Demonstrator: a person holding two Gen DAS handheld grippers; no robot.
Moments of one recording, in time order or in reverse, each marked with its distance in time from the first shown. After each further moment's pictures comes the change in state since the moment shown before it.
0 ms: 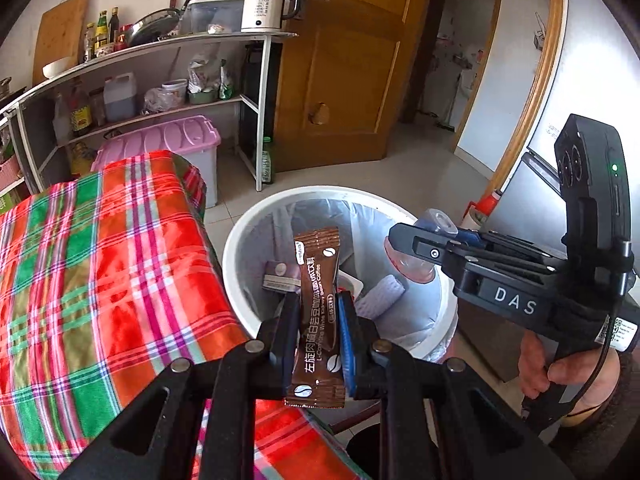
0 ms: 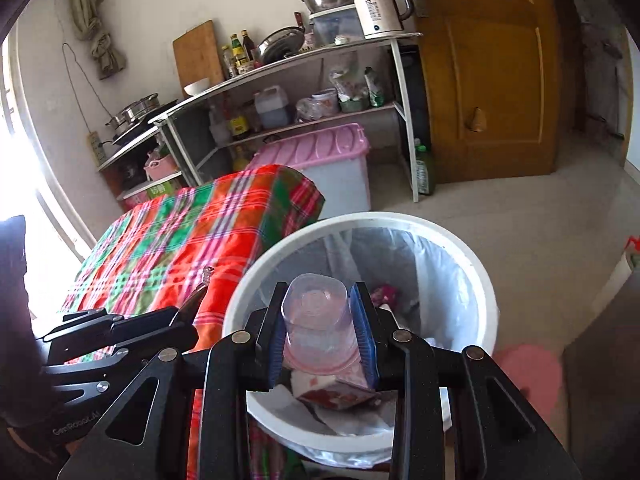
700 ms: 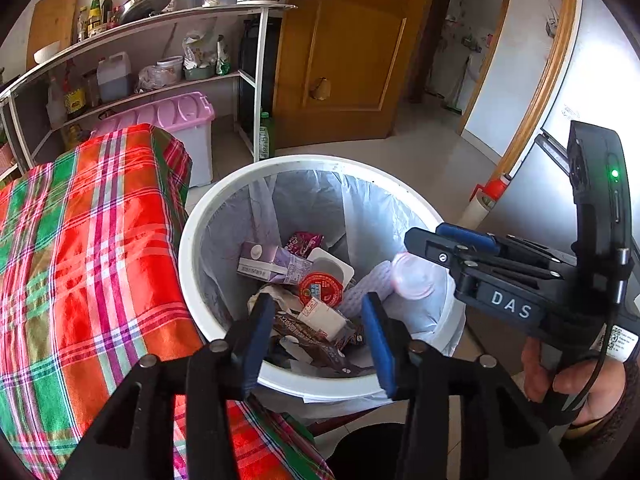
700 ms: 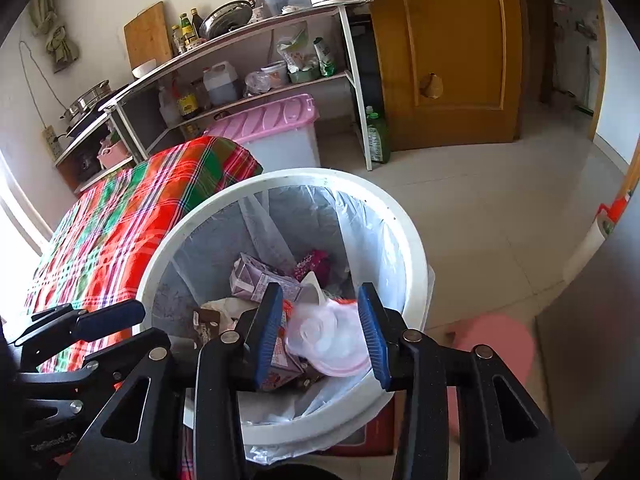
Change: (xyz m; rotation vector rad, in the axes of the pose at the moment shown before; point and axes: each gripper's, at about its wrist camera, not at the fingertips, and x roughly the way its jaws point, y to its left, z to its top) left arm 0.038 -0.024 -0.003 -0.013 0.069 0.038; right arm 0.016 -0.052 -0.018 0.057 0.084 -0.128
